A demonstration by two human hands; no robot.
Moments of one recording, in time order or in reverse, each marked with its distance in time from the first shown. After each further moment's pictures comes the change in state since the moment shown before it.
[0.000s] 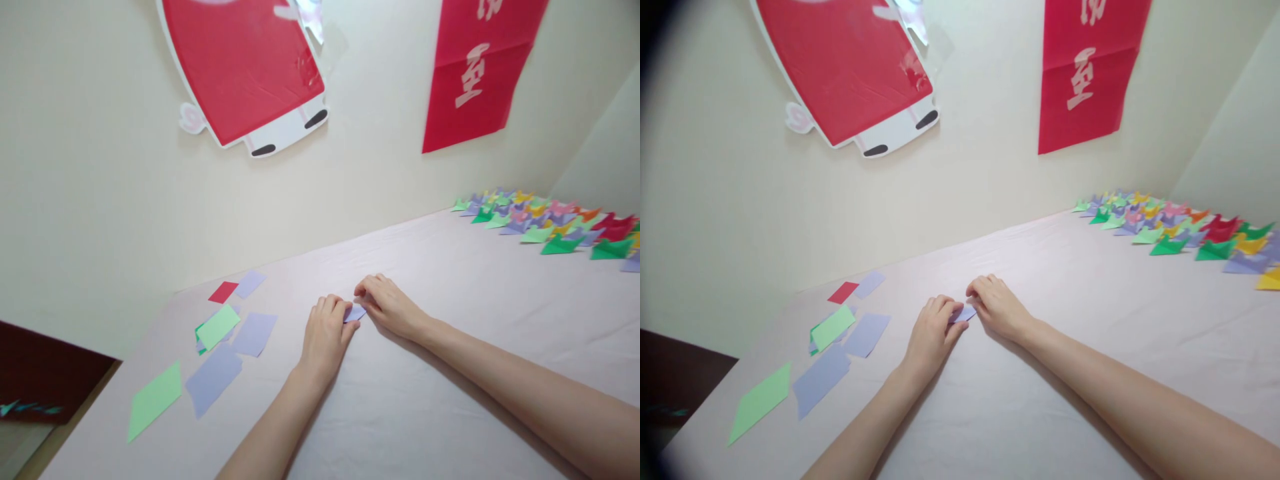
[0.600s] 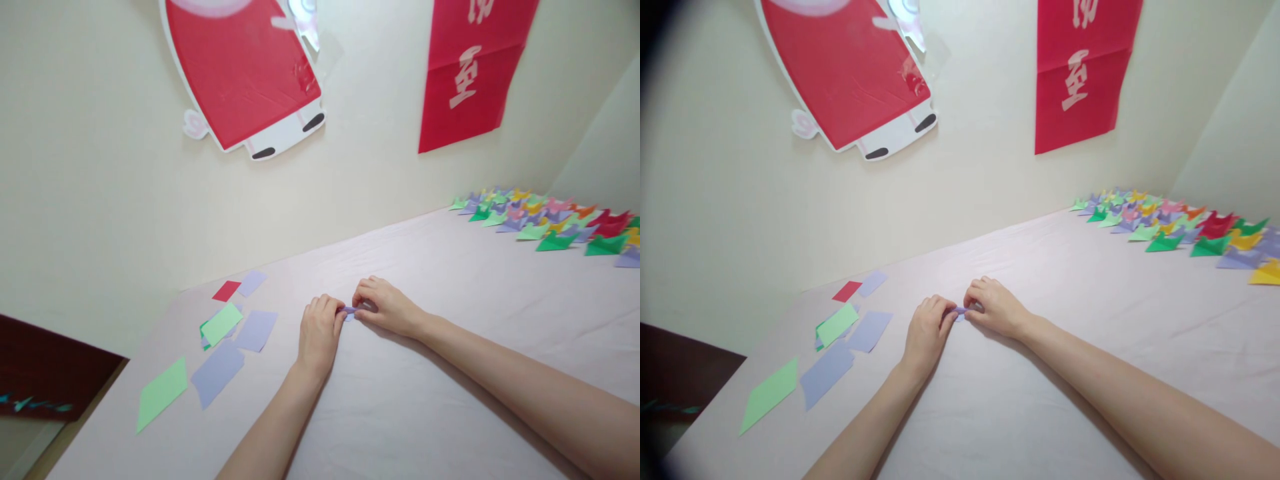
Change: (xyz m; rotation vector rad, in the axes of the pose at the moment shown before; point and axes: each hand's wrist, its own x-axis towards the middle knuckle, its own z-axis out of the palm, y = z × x) left_hand -0.005 -0.003 0.003 -0.026 0.117 -0.042; right_hand 0.000 -0.009 -0.012 0.082 -0.084 -0.067
